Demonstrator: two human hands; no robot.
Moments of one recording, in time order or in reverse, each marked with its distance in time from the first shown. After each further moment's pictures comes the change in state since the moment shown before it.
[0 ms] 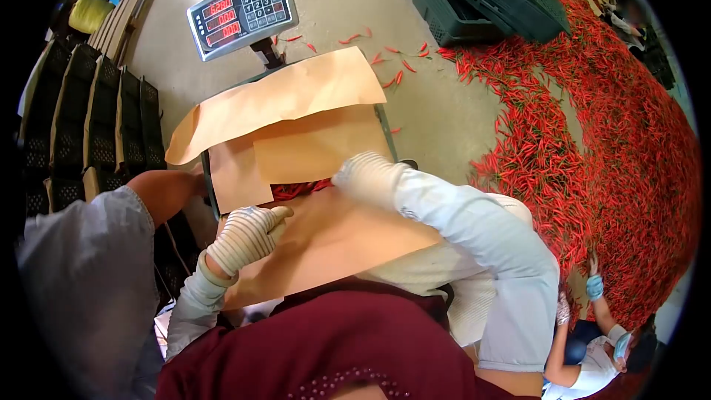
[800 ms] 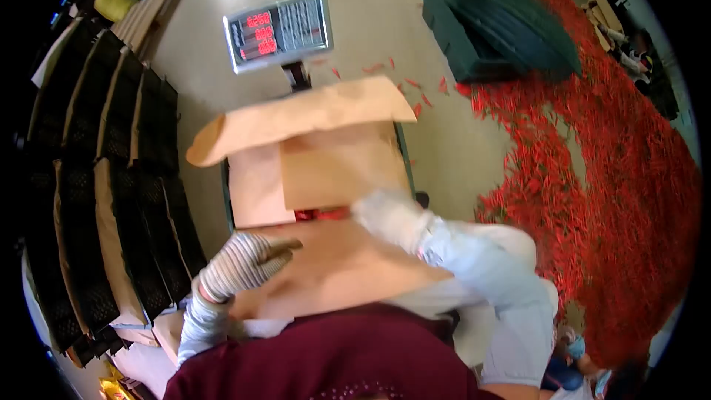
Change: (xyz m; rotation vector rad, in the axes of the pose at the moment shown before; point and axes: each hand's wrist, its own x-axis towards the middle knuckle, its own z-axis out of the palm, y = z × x) left_hand -0.034 -0.015 -0.028 -0.439 0.088 0.138; right_hand -0.063 -0.025 -0.043 0.246 0.350 0.148
